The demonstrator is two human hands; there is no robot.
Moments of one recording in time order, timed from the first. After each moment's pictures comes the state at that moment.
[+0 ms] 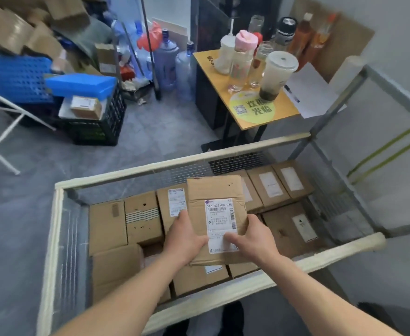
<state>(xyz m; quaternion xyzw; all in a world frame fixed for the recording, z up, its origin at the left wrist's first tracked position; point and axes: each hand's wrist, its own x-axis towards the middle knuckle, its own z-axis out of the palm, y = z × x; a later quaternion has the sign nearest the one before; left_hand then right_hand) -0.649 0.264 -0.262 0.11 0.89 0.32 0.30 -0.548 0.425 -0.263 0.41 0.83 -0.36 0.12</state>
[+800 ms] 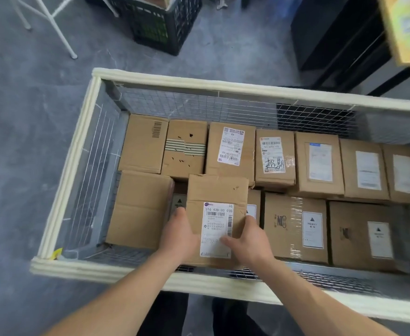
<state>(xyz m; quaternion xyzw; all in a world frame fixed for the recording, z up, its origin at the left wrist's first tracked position) -0.620 0.166 -0.457 -0.11 0.90 0.25 0.35 -0.574 0.345 -0.471 0.30 0.82 -0.35 0.33</state>
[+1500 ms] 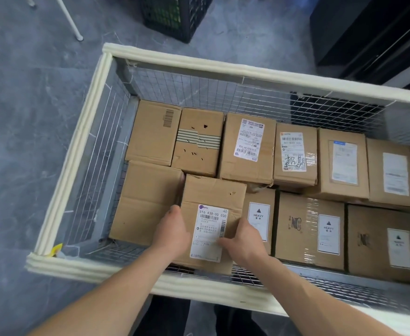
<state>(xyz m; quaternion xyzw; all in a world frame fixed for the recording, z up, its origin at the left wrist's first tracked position) -0.626 0.116 -0.502 -0.12 0.90 0.20 0.37 -0.587 0.300 -0.513 0.27 0.82 -0.32 0.39</state>
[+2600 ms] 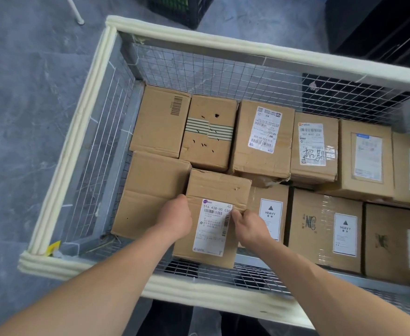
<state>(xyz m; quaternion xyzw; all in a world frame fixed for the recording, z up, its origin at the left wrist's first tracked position) -0.653 0.099 -0.543 -0.08 0.90 0.16 0.40 -0.608 0.283 -0.560 0.28 0.81 -0.33 0.39</state>
